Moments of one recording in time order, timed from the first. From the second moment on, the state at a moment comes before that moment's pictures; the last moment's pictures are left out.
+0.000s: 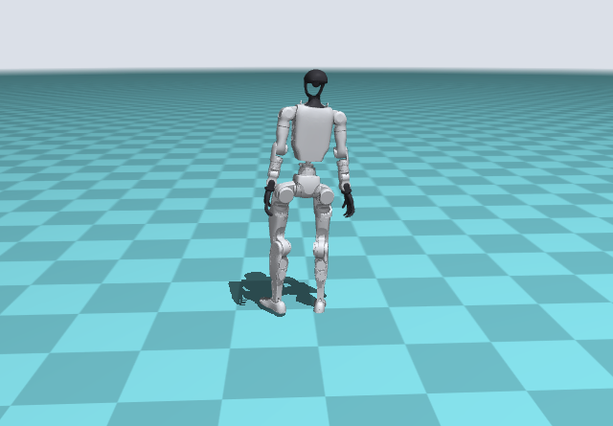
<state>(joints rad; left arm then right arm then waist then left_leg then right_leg) 0.13 0.12 0.08 1.47 0.32 0.06 0.02 0.11 -0.17 -0.22 1.58 -0.34 -0.02 -0.21 -0.07 -0.01 -0.08 -0.09 0.04 0.35 0.06 -0.05 -0.05 -0.04 -0.16 -0.41 0.03 0.01 0.10</state>
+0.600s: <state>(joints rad) 0.09 0.17 0.10 1.48 0.33 0.08 -0.01 0.08 -0.13 -0.19 1.61 -0.39 -0.05 -0.11 0.00 -0.10 -0.01 -0.04 -0.02 0.30 0.03 -0.06 -0.01 0.01 -0.17 -0.46 0.02 0.04 0.08</state>
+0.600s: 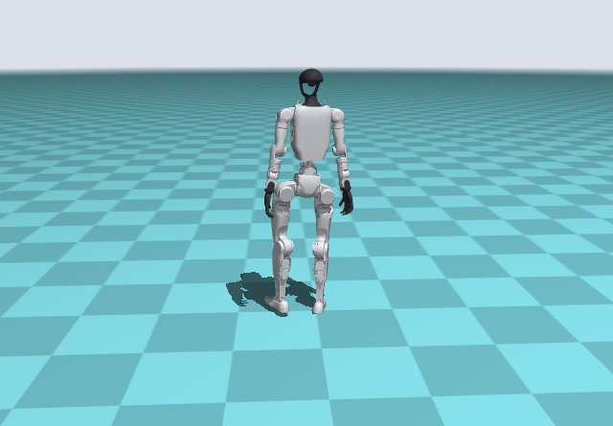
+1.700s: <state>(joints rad) 0.08 0.14 0.13 1.54 0.26 0.08 0.00 0.08 -0.15 -0.15 1.59 -0.42 -0.09 -0.04 0.08 -0.09 -0.03 -0.09 -0.07 0.17 0.00 -0.02 0.02 0.09 -0.16 -0.63 -0.02 0.07 0.07</state>
